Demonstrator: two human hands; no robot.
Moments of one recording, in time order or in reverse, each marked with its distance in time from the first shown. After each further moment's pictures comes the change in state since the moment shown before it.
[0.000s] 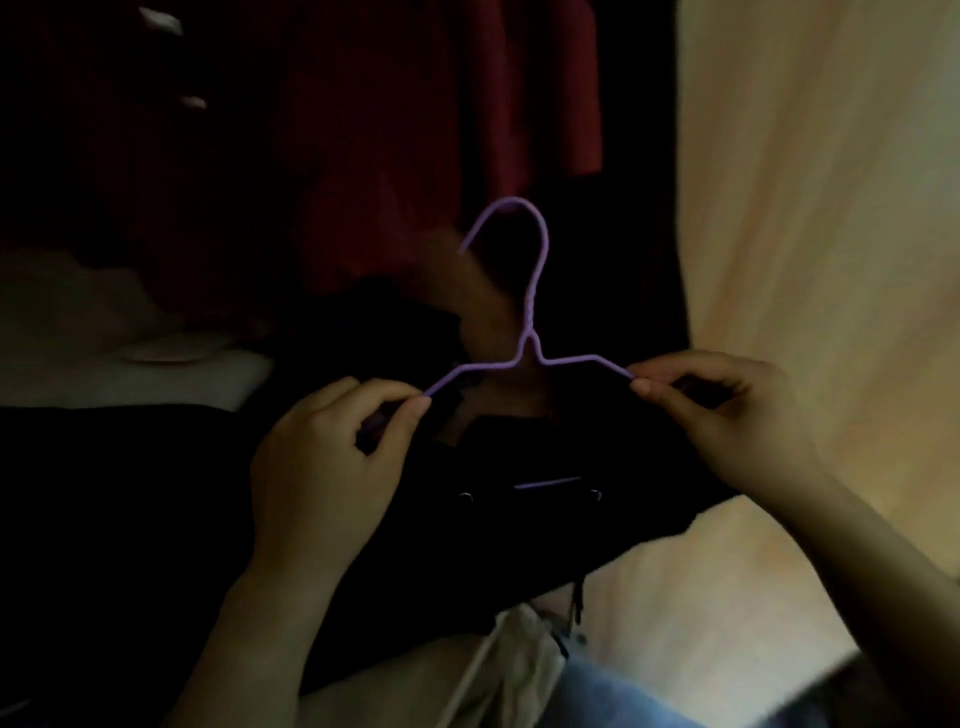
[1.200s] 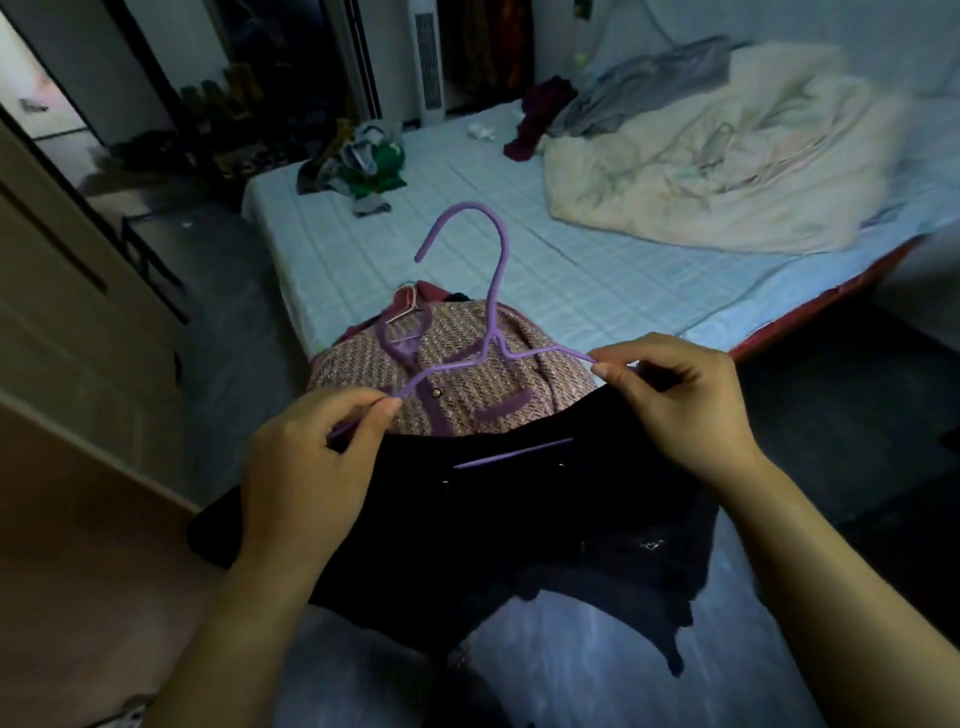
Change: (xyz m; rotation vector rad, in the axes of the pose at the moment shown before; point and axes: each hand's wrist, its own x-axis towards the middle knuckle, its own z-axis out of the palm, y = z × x) left_hand -0.261 0.603 0.248 -0.743 -0.635 0.475; right_hand -0.502 0.016 -0.574 -0.568 0.744 0.506
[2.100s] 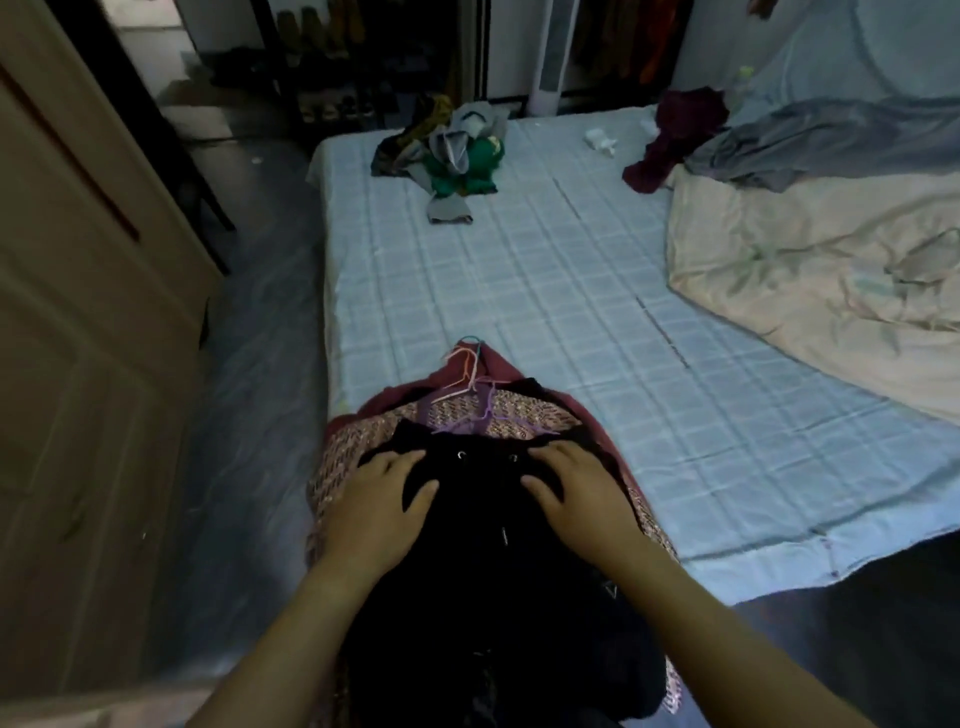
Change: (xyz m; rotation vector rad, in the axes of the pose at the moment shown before) left_hand 0.225 -0.242 0.185 0.300 -0.494 -0.475; right_hand 0.242 0.211 0.243 -0.453 -0.700 0.189
